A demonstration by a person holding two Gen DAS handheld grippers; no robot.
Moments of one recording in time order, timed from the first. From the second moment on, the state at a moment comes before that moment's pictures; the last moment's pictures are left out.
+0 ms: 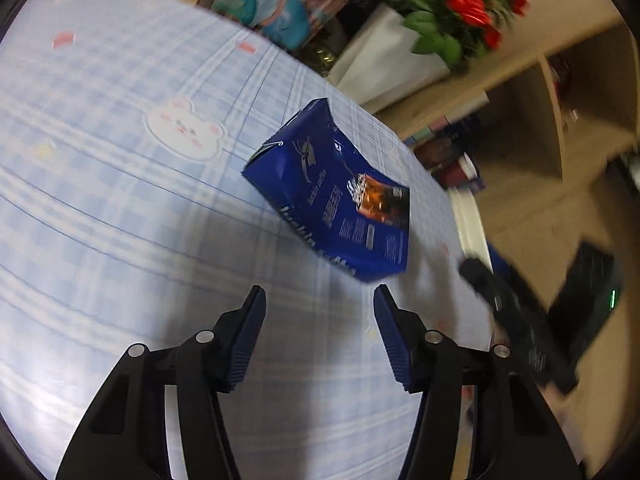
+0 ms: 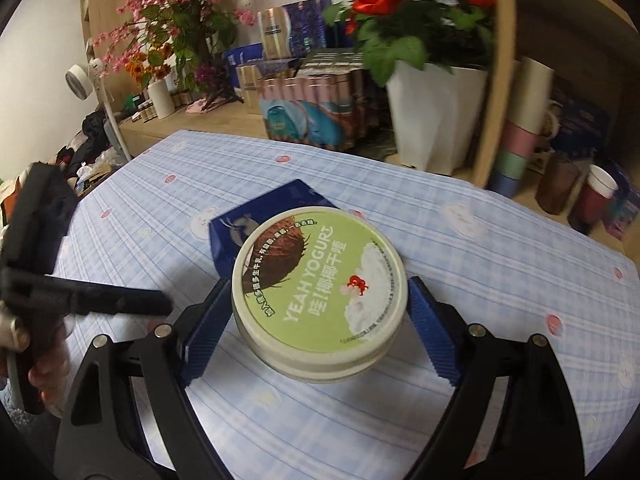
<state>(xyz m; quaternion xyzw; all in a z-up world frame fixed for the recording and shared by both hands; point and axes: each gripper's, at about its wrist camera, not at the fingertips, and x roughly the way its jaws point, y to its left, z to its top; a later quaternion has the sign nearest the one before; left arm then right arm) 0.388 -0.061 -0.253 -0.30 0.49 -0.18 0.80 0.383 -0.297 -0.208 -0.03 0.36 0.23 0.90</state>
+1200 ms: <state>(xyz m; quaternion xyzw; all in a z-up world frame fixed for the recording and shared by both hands) 0.423 -0.082 -0.265 -0.41 0.40 -0.17 0.80 0.376 -0.349 -0.212 0.01 0.38 0.20 0.91</state>
